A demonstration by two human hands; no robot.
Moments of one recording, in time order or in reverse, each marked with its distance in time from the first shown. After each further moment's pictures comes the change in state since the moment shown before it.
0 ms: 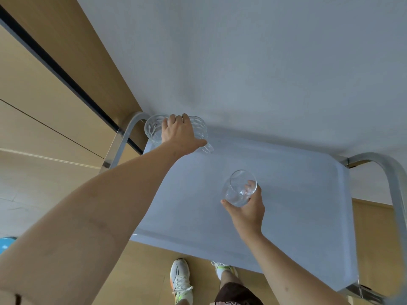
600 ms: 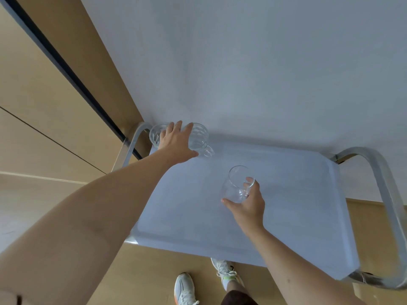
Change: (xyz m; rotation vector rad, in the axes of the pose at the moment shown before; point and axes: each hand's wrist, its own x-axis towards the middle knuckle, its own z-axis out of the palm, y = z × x) left_hand -0.019 -0.032 -0.007 -0.091 -0.001 0.180; right_hand -0.009 -0.019 0.004 -0.027 0.013 -0.025
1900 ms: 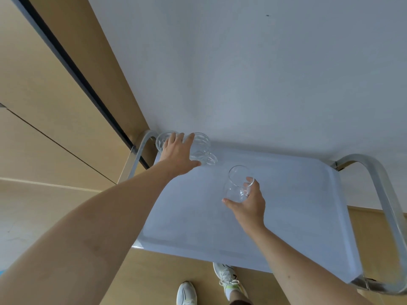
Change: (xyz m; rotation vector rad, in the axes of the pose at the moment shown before) left_hand -0.029 -0.003 -0.010 0.009 0.039 0.040; right_hand 0.004 -0.018 0.000 0.001 -0.003 -0.025
